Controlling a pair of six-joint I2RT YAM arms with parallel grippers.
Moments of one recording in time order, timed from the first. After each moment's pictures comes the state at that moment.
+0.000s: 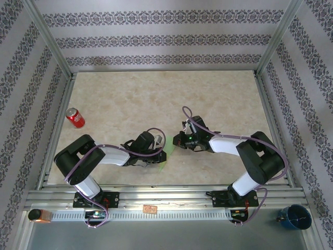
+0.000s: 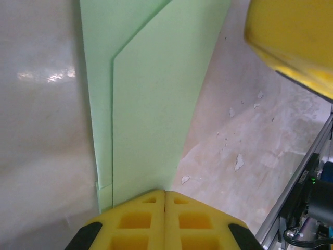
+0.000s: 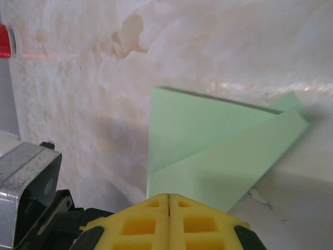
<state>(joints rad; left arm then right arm) -0.76 1.64 0.55 0.26 0.43 -0.88 0.57 1.59 0.64 0.09 -0.50 0.86</state>
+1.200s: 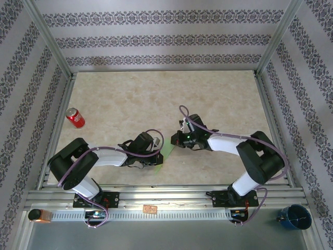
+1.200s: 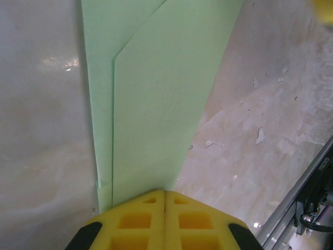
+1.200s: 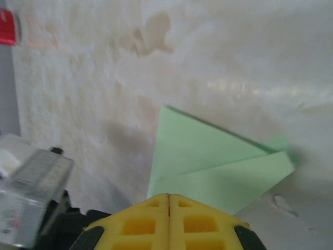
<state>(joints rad) -0.76 1.56 0.54 0.11 0.42 -0.84 0.59 1.61 0.69 0.04 -0.50 0.81</state>
